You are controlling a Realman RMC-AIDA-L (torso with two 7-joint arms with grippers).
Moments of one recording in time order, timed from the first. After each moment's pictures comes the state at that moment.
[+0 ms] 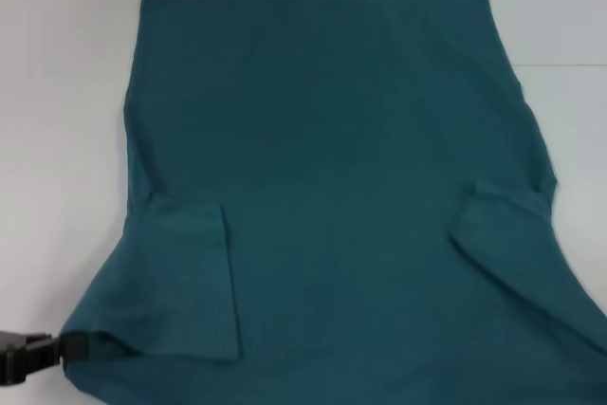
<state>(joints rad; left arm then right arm) -0.31 -2.12 0.32 1.04 2.38 1.91 -1.92 0.23 1.89 -0.52 -0.62 -2.24 -1.74 1.90</state>
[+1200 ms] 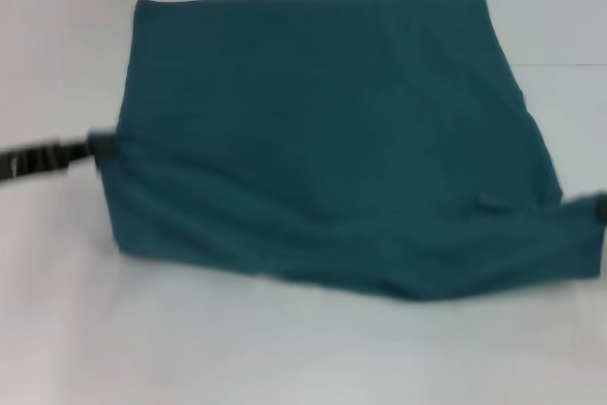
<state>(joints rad) -0.57 -2.03 0.24 0.81 2.24 1.63 -1.93 0.48 1.90 -0.31 -0.61 -2.27 -1.58 1.88</state>
